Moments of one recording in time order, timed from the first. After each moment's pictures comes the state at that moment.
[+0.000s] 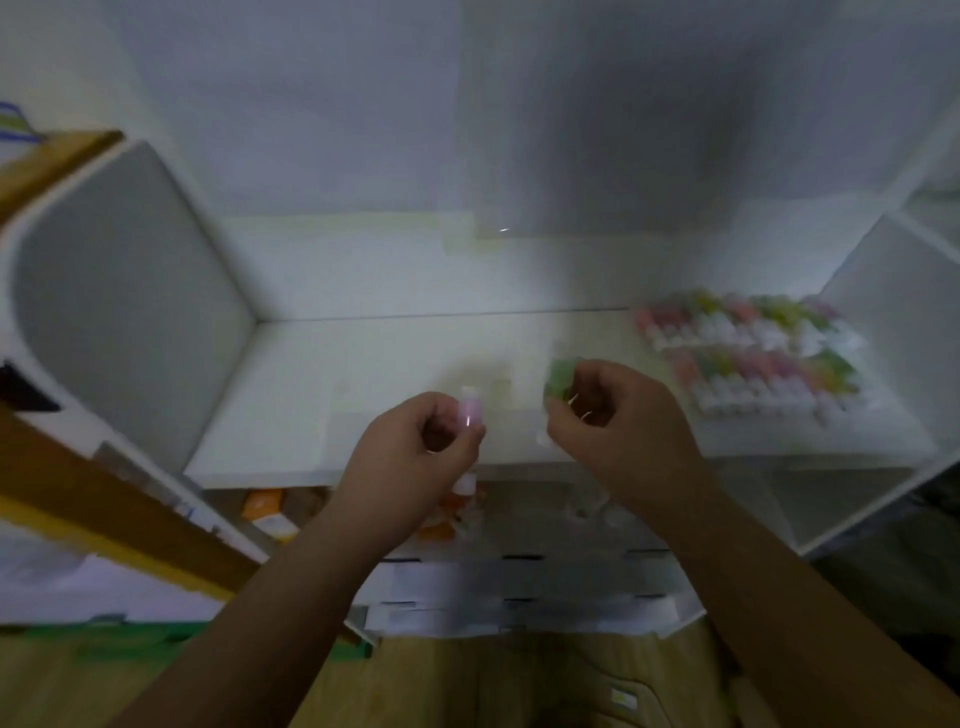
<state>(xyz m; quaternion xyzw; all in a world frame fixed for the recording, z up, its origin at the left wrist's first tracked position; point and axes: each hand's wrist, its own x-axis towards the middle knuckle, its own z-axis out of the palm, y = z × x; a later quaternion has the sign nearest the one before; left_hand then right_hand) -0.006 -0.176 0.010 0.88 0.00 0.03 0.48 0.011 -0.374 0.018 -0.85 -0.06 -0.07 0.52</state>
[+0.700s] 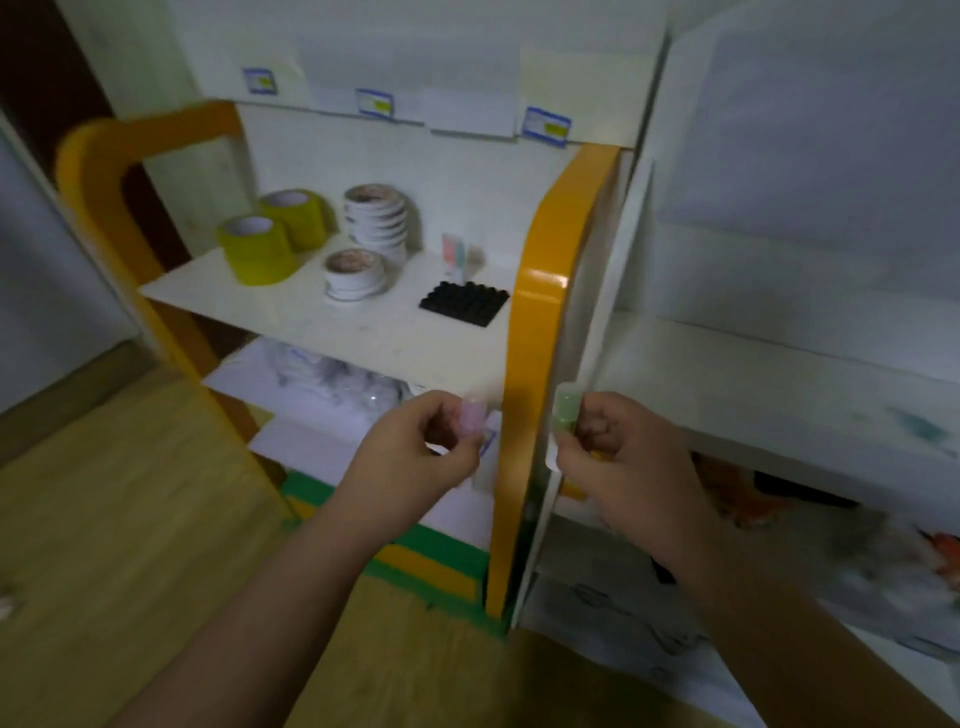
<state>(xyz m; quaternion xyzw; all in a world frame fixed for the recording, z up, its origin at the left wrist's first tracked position) -0.222 0.167 0.022 0.83 0.07 0.15 0.53 -0.142 -0.032 0.030 -0.81 -0.25 0.04 0.53</state>
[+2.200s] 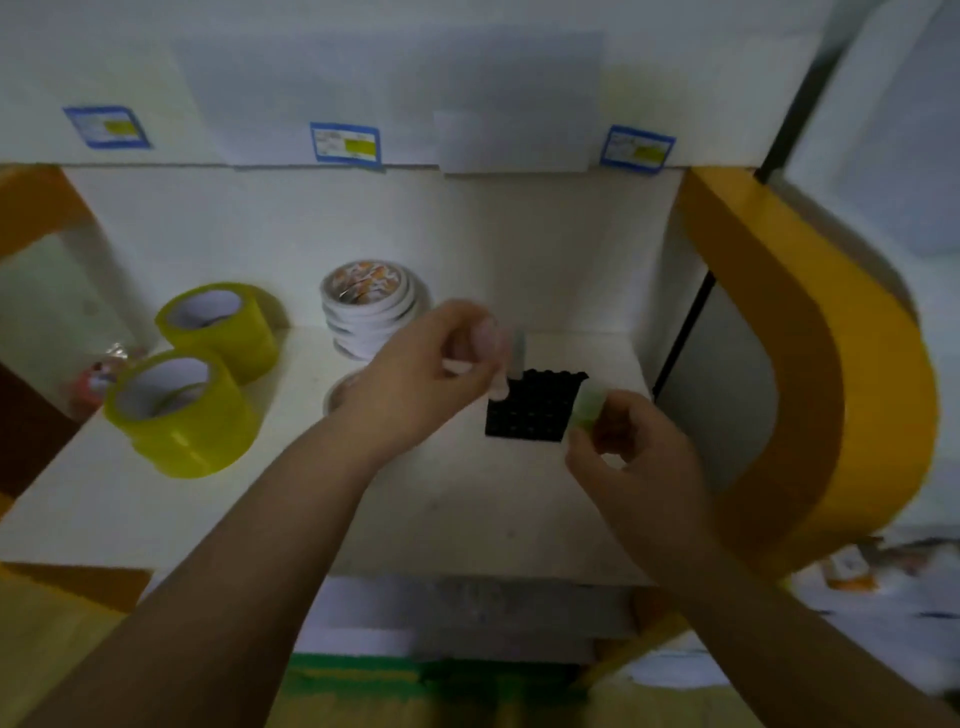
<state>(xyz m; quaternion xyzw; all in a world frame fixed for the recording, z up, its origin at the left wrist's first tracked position) 0.044 0.437 0.051 0.86 -0.16 0.09 0.49 -0.011 0.227 0.012 -0.81 -0.06 -0.12 0.57</state>
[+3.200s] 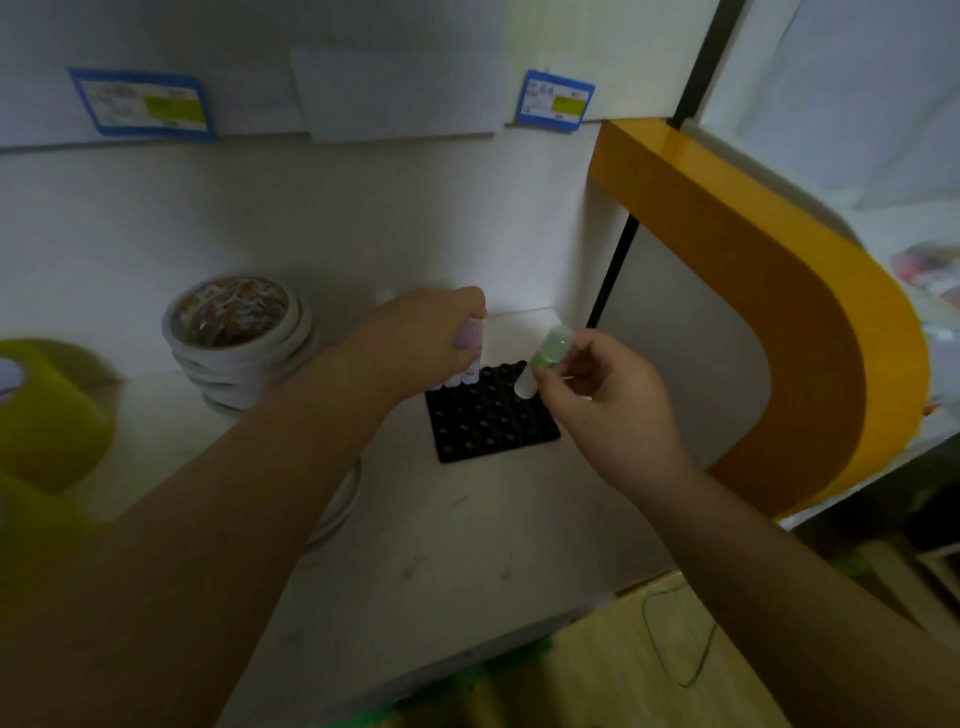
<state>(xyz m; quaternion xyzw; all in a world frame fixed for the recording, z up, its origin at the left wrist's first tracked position) 0.191 0.408 0.011 0.90 -0.36 0.01 0.23 0.055 0.233 0.005 -0.85 0.05 -0.19 0.49</state>
